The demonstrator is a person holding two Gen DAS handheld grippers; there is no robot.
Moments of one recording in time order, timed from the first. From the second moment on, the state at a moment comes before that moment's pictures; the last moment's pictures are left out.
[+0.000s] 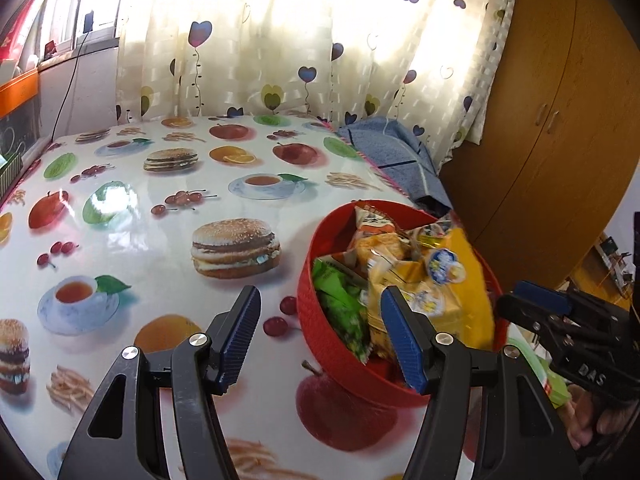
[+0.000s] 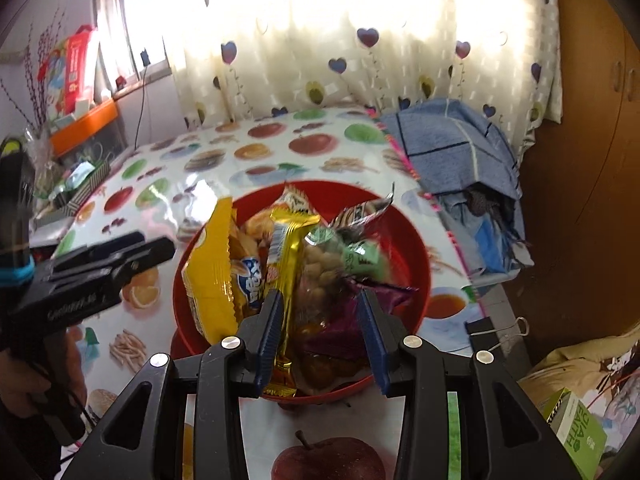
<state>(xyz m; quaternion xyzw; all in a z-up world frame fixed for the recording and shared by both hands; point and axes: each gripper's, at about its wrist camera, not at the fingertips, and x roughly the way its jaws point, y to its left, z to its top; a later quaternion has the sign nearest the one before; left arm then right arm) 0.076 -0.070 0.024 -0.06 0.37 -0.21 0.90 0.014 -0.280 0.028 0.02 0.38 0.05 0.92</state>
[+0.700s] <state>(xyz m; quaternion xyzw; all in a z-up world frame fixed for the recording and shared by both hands) 0.033 -0.096 0.023 -0.02 0.38 -0.22 0.90 -0.014 -0.284 0.030 0.01 0.38 0.04 0.92</state>
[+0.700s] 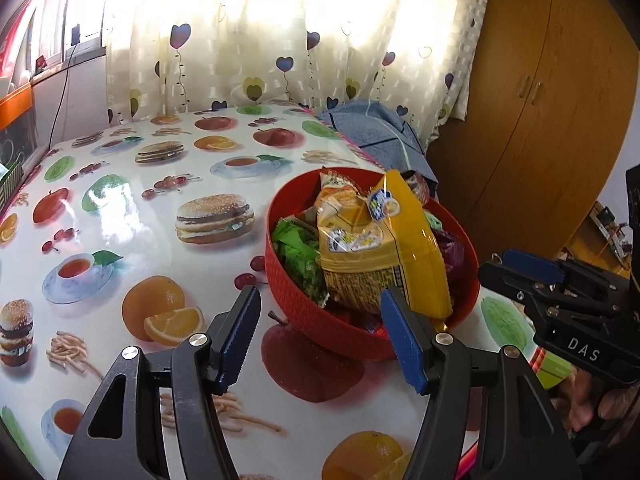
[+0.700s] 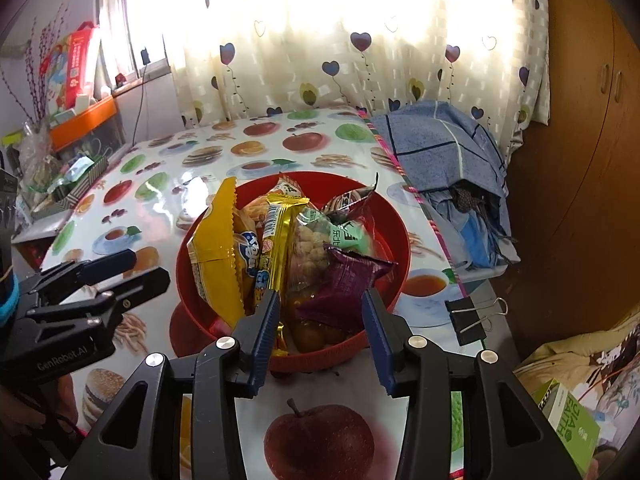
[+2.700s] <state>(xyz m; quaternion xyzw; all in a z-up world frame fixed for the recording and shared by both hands) 0.027 -0.104 0.018 0.01 0.40 -0.22 0.89 -0.020 -0.263 0.021 -0.03 0.40 0.04 0.92</state>
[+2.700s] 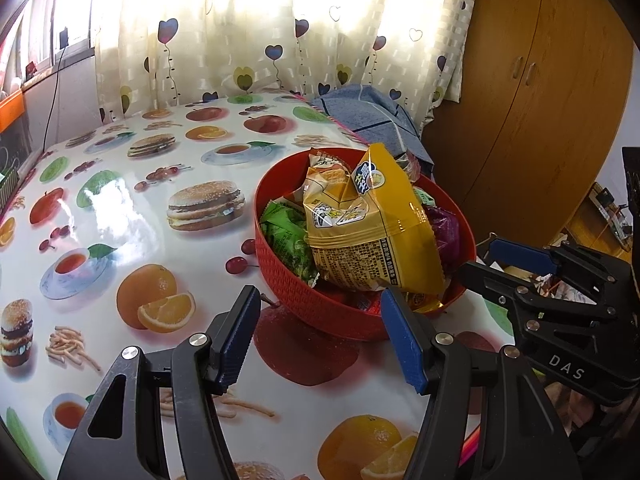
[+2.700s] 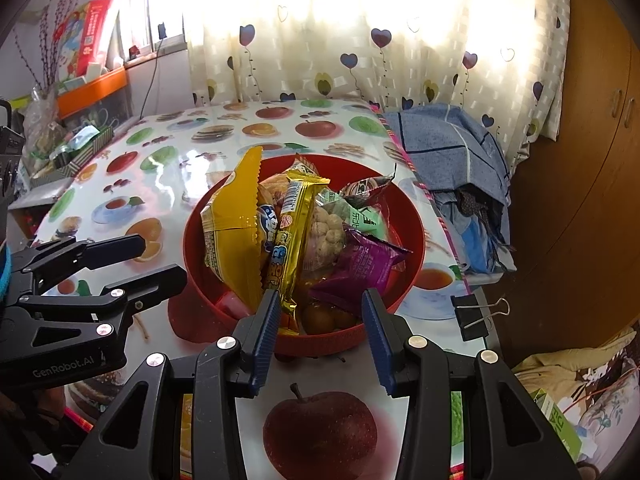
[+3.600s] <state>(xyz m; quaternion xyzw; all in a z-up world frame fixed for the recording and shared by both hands) 0.023 -0.107 0.017 0.03 0.36 -0.20 0.91 -0.012 -0.279 0.013 -0.01 0.39 0.05 0.92</state>
